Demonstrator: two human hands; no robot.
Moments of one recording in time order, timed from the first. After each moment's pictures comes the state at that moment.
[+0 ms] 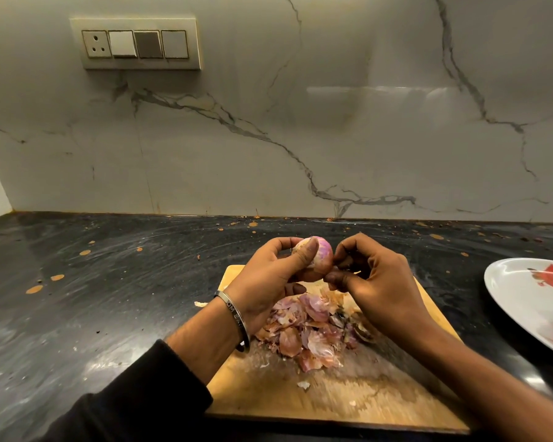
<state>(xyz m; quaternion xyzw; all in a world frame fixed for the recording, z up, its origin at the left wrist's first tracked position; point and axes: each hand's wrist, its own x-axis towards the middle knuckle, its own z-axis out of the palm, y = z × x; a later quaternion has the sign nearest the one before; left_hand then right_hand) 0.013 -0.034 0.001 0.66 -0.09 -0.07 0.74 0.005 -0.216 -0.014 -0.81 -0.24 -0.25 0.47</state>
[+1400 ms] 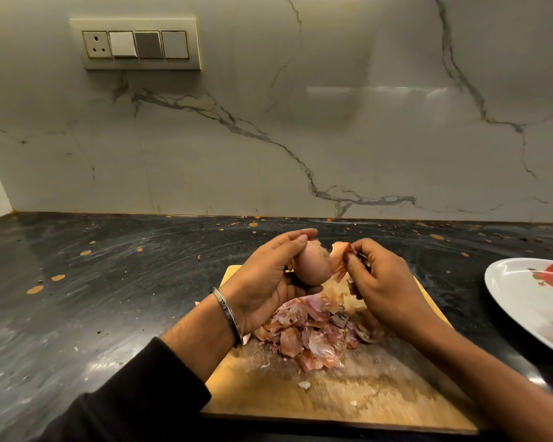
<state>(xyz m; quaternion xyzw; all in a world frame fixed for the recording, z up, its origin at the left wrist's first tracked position) 0.010 -0.035 0.010 0.57 -0.08 -0.12 0.81 0.016 -0.223 -0.016 -0.86 -0.15 -0.22 0.44</state>
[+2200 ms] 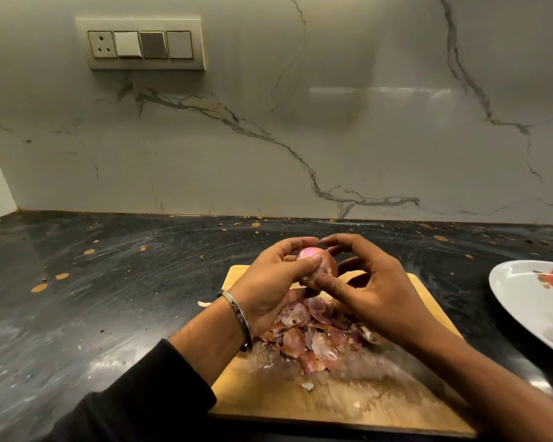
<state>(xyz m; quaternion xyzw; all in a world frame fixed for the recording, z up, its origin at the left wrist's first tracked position) 0.008 -0.035 0.006 0.60 -0.07 -0.11 0.79 0.003 -0.213 -0.011 -0.83 -0.25 -0.20 0.45</state>
